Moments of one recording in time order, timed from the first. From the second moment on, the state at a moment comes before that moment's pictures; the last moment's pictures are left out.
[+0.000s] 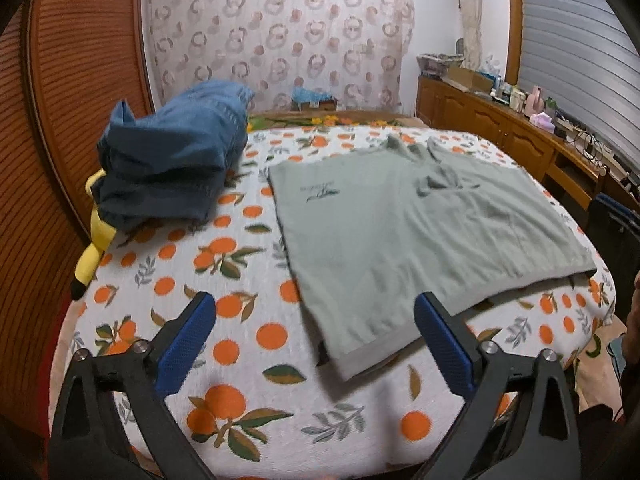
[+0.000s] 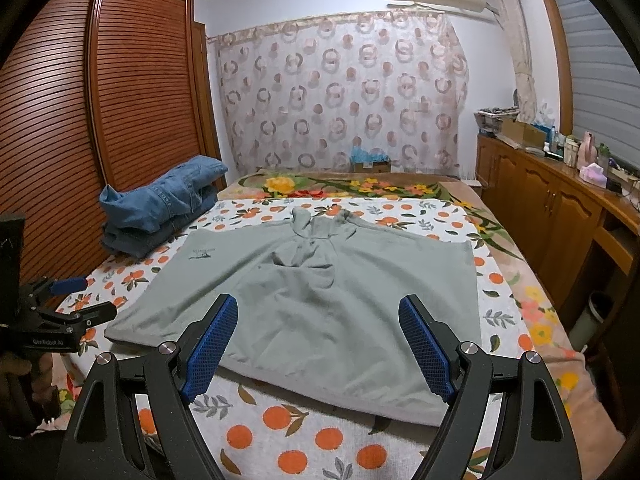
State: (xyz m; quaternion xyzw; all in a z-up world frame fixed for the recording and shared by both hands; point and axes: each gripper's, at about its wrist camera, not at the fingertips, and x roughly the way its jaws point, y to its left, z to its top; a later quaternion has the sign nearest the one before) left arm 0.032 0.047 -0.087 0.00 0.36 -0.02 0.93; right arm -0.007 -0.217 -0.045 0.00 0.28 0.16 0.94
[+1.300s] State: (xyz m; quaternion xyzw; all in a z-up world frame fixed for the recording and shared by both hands) left arm 0.053 0.027 -0.084 0.01 0.38 -0.12 0.92; right arm -0.004 -0.222 -0.045 -0.02 0.31 0.16 0.94
